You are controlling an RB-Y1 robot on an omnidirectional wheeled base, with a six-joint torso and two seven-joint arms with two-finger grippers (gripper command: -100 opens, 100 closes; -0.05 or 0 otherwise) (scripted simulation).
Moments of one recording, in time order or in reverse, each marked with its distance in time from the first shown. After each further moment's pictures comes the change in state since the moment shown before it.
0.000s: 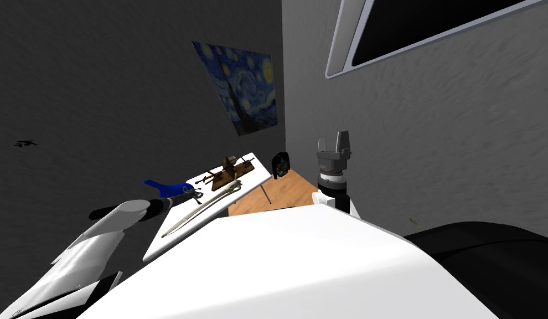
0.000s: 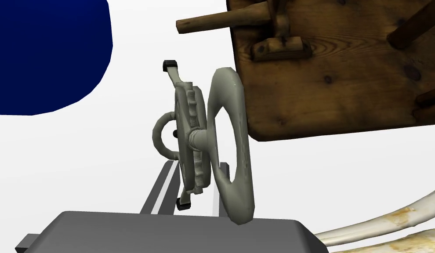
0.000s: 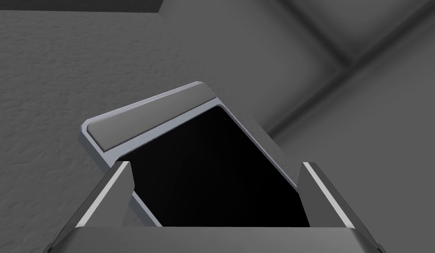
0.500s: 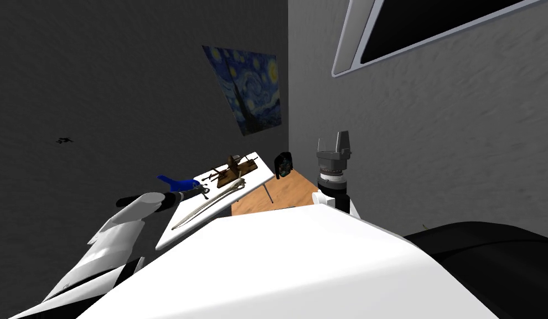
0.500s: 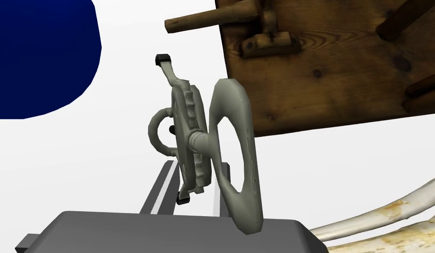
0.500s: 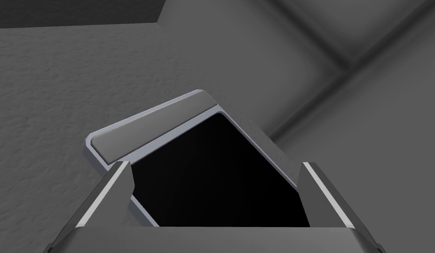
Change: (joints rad) left arm -0.073 -0.081 0.014 -0.076 -0.140 0.067 0.031; right arm 0.000 0.000 0.000 0.000 0.000 0.000 0.000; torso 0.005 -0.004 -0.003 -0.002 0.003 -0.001
